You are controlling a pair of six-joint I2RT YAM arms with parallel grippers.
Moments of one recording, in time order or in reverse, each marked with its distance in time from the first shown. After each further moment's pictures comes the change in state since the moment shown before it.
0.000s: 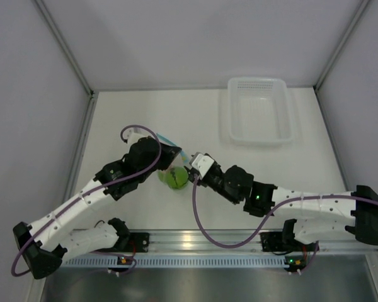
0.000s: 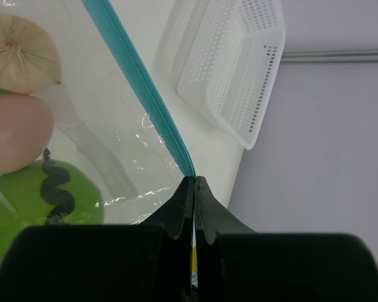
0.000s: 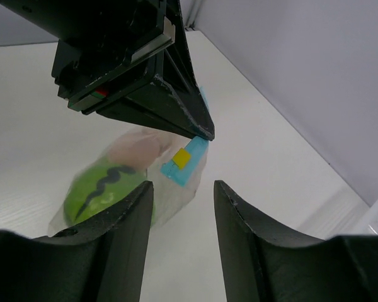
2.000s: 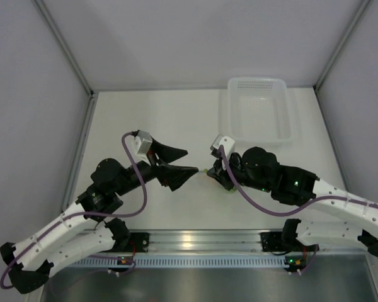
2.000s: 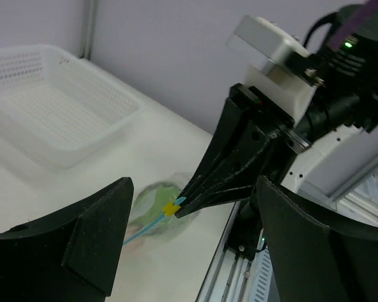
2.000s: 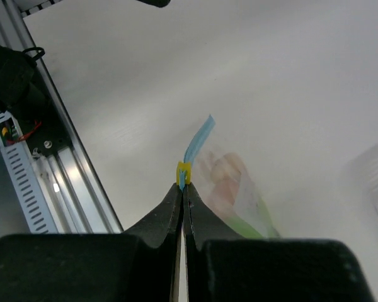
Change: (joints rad) left arm -0.084 -0.285 -0.181 0.548 0.512 0.978; right arm -0.121 -0.165 0.303 -0.817 -0.272 0.392
